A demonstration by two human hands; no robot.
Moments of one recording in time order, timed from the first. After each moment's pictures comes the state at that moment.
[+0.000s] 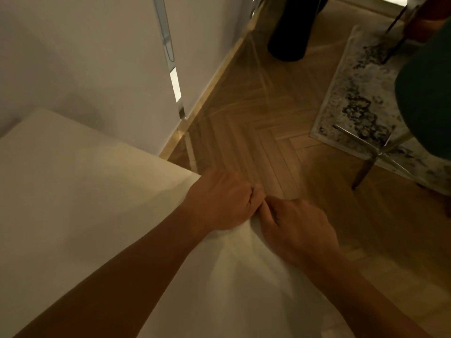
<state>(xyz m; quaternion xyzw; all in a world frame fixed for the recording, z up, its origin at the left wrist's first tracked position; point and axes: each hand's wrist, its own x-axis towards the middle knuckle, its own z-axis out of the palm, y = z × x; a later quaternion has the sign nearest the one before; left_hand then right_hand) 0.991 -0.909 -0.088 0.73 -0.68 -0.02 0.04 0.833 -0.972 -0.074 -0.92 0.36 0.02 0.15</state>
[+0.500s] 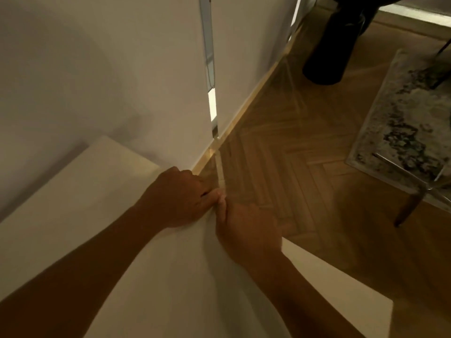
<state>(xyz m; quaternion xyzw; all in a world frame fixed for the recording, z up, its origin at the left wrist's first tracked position) 1.133 -0.846 -0.082 0.78 -0.62 0.01 0.02 0.975 -0.927 -0.077 -0.92 0.30 0.00 0.24</state>
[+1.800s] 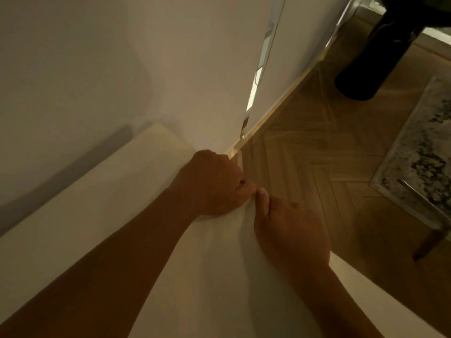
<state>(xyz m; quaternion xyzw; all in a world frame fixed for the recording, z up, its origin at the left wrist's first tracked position) 1.214 -0.815 -0.096 0.82 -0.57 0.04 0.05 1.059 -0.893 -0.076 -0.93 0.34 0.05 0.17</state>
